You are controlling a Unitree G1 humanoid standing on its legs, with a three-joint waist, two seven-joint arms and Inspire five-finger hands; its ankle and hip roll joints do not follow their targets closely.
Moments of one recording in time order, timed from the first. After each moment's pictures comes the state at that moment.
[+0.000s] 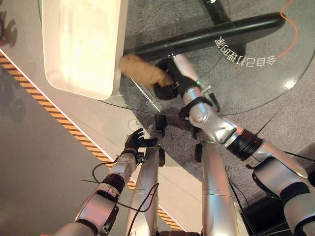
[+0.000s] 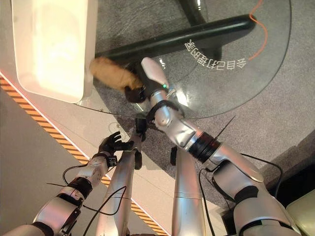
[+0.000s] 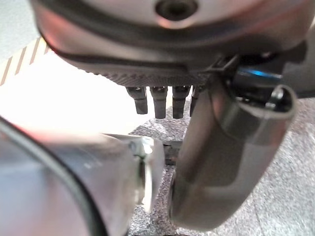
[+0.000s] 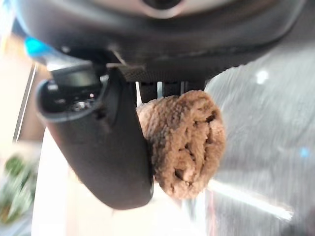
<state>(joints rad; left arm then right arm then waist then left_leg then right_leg) -0.59 0.20 -0.34 0.97 -0.57 0.03 0.22 -1.06 -0.46 0.89 0.25 0.16 0.34 -0.32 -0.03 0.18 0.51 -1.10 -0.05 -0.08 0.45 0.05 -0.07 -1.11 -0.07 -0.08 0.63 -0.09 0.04</state>
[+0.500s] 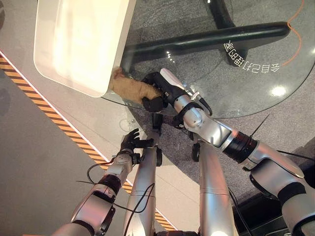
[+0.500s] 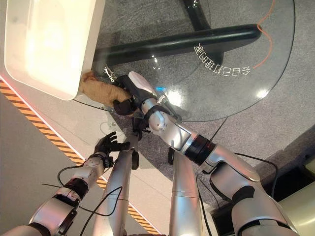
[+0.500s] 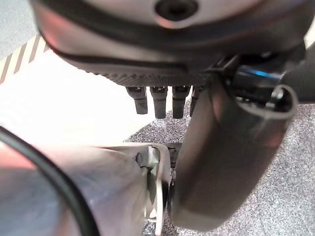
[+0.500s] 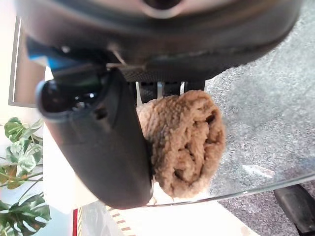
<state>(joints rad) -0.59 0.25 -0.35 0.97 -0.55 0.02 0.22 -1.06 -0.46 0.89 0.24 0.24 0.33 -0.30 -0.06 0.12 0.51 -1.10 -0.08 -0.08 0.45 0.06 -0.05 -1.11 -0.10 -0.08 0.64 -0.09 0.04</state>
